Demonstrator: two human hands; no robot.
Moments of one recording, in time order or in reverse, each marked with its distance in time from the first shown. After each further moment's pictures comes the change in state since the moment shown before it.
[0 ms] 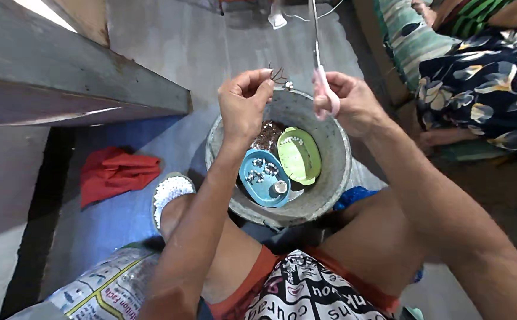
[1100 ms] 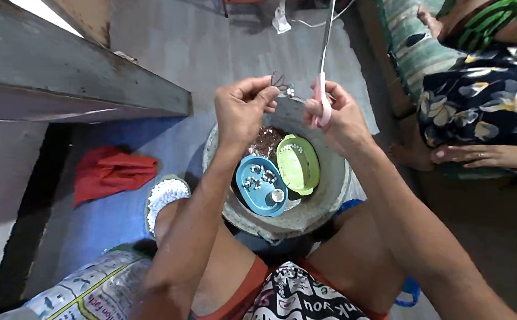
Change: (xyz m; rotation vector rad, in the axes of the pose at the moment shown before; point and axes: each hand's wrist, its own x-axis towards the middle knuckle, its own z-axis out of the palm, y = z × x) left_hand 0.013 0.000 0.003 0.051 -0.047 0.051; right_hand 0.007 0.009 0.023 0.187 0.163 0.030
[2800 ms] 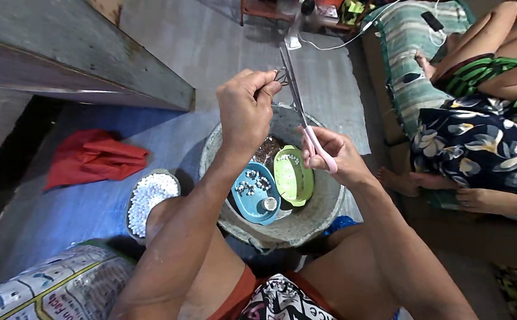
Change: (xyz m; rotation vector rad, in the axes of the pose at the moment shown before) left_hand -0.002 0.016 -0.023 0.403 0.217 0.152; right_hand -0.023 0.015 0.001 -0.195 -0.450 -0.002
